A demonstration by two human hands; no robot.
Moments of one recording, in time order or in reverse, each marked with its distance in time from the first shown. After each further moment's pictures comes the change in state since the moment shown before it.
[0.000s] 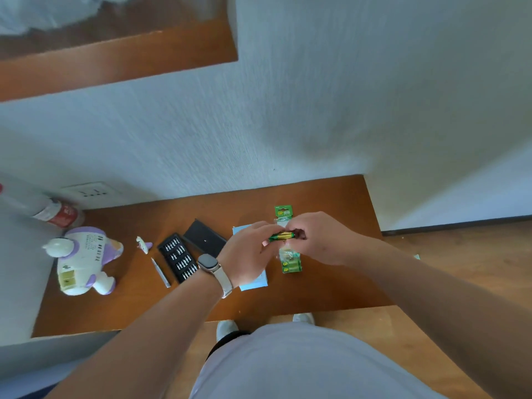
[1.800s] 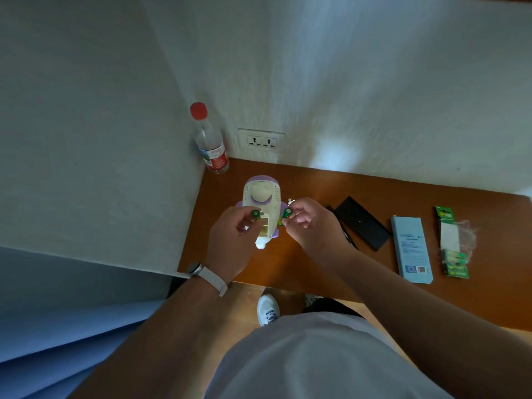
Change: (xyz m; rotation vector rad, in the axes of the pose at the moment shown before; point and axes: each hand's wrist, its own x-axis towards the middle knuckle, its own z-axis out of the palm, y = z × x) left_hand -0.219 -0.326 -0.152 -0.462 0.537 -0.412; right_hand 0.180 -0.315 0.234 0.383 0.202 0.121
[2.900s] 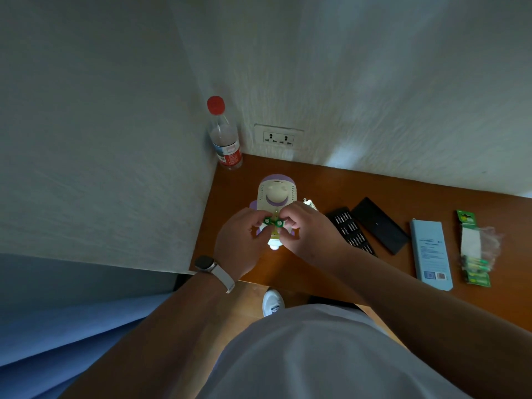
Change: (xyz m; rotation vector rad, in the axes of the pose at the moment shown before) left_hand 0.015 -0.032 -0.006 0.202 -0.040 0.186; right_hand 0.029 0.012 0.039 -0.362 -0.024 -0.448
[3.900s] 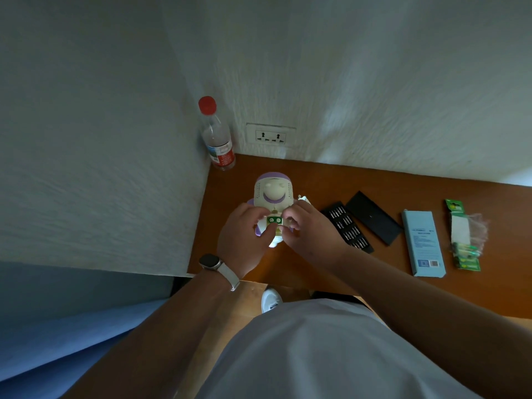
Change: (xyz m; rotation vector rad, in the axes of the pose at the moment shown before) left_hand 0.003 -0.001 0.006 0.033 -0.039 0.028; right_hand -0.009 0.006 0.009 -0.057 0.015 0.141
